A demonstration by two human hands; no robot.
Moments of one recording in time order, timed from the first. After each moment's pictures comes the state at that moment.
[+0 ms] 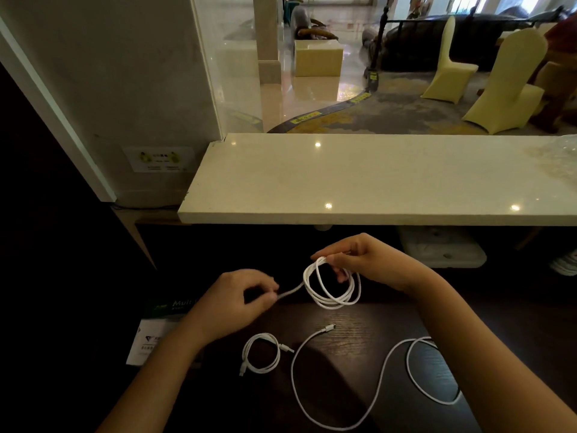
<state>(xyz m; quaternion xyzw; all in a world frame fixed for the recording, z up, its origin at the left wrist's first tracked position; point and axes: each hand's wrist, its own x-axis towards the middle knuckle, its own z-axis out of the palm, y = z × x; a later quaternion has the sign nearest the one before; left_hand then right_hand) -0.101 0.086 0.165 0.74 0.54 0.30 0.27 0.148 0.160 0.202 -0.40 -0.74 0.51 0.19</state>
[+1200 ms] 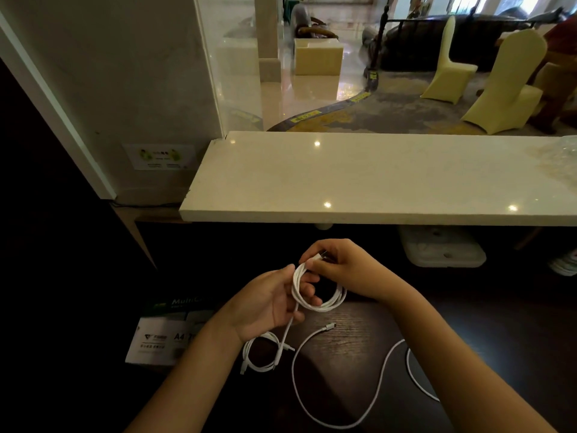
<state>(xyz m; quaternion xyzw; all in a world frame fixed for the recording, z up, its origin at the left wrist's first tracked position) -0.054 0.093 0.167 0.31 0.37 0.38 0.78 0.117 0.150 0.186 -0.41 -0.78 0.41 0.23</state>
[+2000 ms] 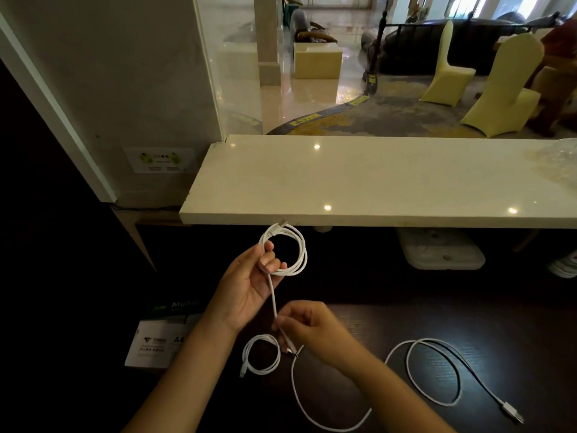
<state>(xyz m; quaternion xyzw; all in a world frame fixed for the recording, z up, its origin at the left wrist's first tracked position) -0.075 0.110 0.158 0.24 0.22 0.60 0.73 0.077 0.076 0.143 -0.38 -0.64 0.61 0.25</state>
